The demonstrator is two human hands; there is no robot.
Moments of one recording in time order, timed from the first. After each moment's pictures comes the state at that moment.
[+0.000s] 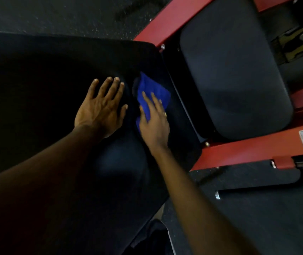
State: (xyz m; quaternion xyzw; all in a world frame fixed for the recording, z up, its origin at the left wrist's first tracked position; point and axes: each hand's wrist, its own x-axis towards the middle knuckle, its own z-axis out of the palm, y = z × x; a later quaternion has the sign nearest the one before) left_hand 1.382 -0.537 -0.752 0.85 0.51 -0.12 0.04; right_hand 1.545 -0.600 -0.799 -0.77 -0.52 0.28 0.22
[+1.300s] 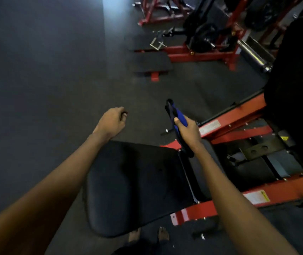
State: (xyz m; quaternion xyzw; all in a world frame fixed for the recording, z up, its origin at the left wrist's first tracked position) left_hand 1.189 -0.595 -0.083 0.71 0.65 0.22 0.15; right_hand 1.481 -0.596 -0.097 -0.66 -0.56 0.37 0.34
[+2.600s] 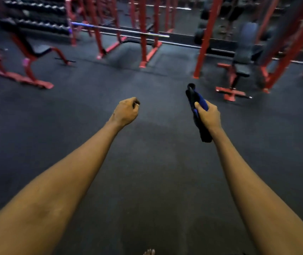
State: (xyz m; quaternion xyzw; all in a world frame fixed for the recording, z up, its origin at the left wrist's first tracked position) left_hand 1.077 -1.468 0.010 -0.21 0.92 0.27 -0.19; right_hand 0.942 -1.198 0.027 0.16 -0.84 0.52 -0.04
